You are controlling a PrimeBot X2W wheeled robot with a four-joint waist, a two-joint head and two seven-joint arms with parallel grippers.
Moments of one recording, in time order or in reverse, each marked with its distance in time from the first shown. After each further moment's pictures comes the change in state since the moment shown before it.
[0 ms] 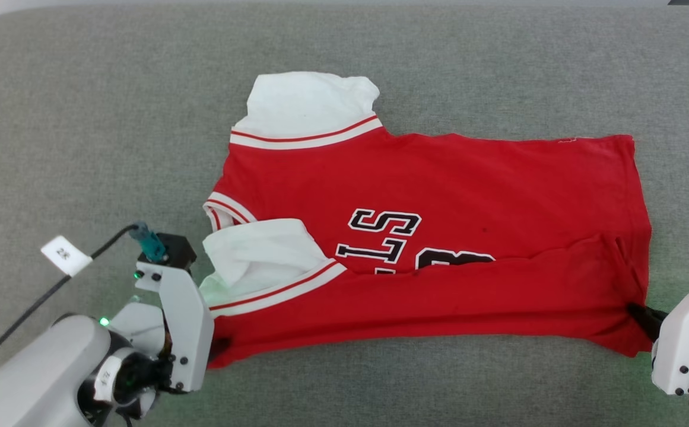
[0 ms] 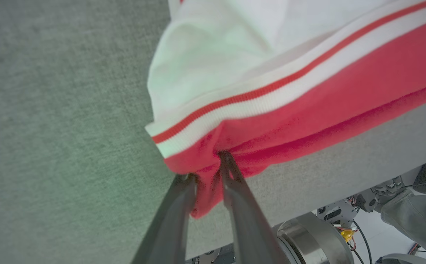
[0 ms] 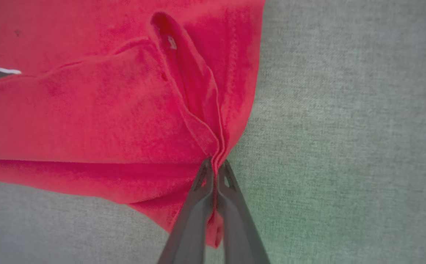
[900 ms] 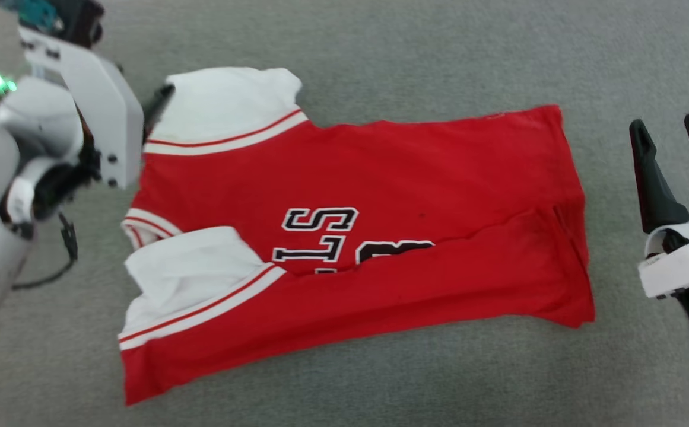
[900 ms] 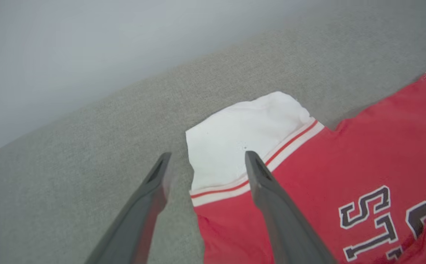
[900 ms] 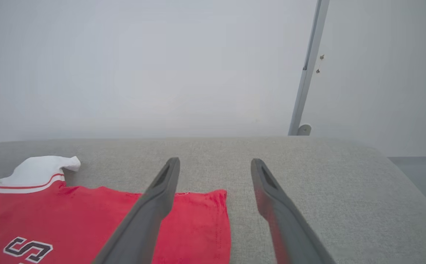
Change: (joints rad) left arm -0.458 -0.028 0.089 0.203 0.225 -0.216 -0.226; right arm -0.186 0.082 0.050 -0.106 -0.075 0.000 -0.646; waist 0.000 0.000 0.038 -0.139
